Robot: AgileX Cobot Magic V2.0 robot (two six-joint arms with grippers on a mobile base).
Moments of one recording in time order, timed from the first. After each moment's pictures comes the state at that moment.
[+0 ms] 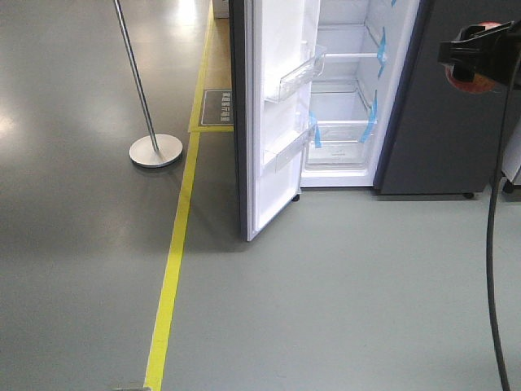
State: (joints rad) left arm 0.10 -0.01 0.02 0.22 0.18 -0.29; right arm 0.00 1.47 -1.35 0.11 0.39 -0.07
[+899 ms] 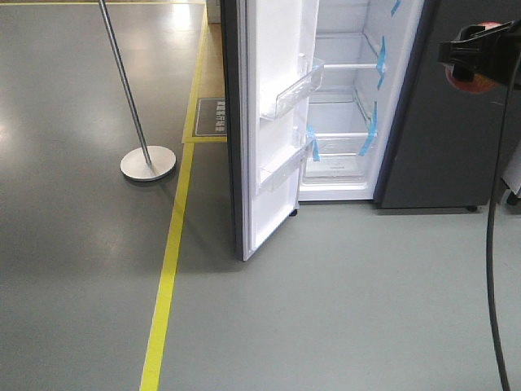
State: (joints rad) left arm 0.10 -0.01 0.02 0.22 0.18 -0.29; right arm 0.00 1.47 -1.35 0.11 0.39 -0.07
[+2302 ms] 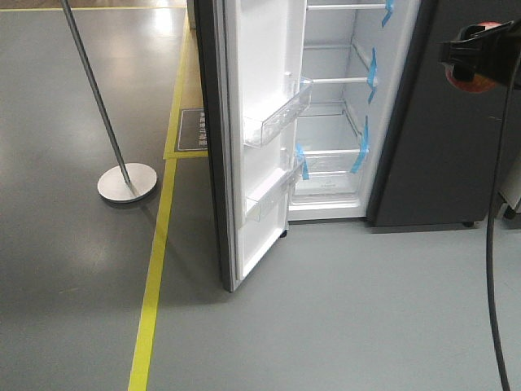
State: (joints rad) left arm 0.10 -0.01 0.02 0.22 0.18 -0.29; right arm 0.00 1.47 -1.35 0.11 0.39 -0.07
